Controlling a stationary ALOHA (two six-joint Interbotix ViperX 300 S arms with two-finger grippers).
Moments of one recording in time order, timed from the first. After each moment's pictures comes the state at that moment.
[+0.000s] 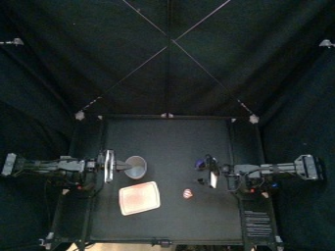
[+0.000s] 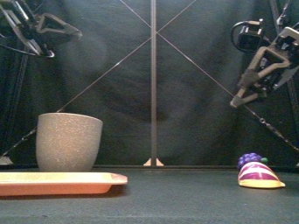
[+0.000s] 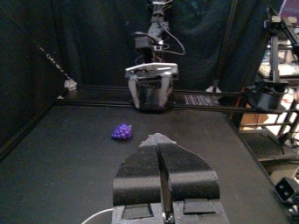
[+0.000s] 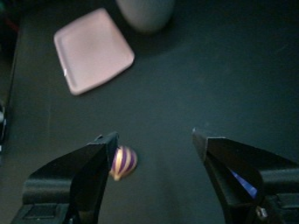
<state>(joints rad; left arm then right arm) 0.05 -0.96 1.16 -0.03 -0.19 0.00 -0.02 -0.63 1.12 0.17 0.06 0.09</state>
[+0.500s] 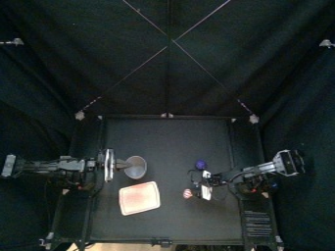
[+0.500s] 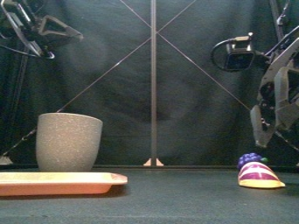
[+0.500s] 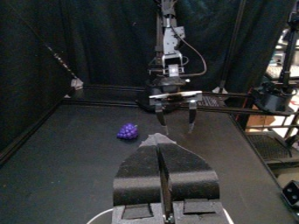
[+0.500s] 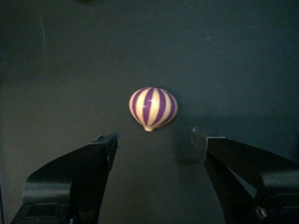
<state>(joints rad) 0.07 -0.96 1.16 -0.03 -0.19 0.00 0.15 -0.28 0.98 0.26 0.21 0.11</state>
